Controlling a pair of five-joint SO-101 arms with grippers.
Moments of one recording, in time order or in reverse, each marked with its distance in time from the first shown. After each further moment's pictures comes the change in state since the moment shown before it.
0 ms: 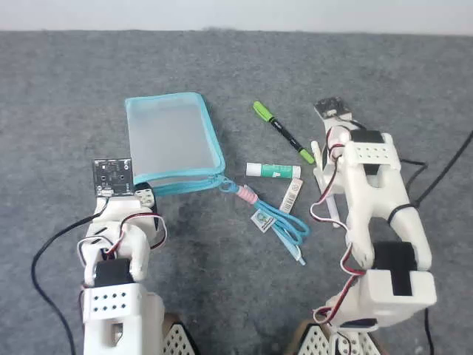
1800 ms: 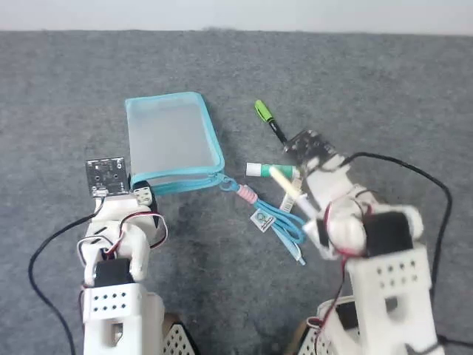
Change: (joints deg) left arm 0.0 0.0 0.0 -0.8 4.5; right arm -15.1 -57.2 9.5 31.1 6.4
